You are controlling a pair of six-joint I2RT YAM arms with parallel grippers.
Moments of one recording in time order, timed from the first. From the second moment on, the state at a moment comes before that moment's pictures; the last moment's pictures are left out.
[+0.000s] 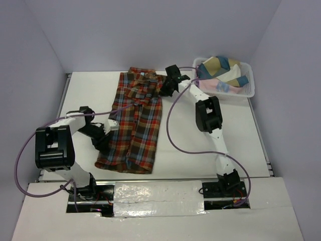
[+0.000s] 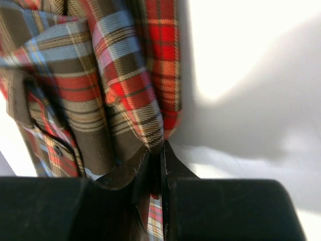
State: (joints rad) left arm 0.16 1.60 0.88 -0.90 0.57 1.18; right arm 0.39 2.50 2.13 -0.55 -0.11 0.91
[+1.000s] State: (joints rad) left arm 0.02 1.19 0.91 -1.09 0.51 1.78; right arm 0.50 1.64 1.18 -0.41 -0.22 0.49
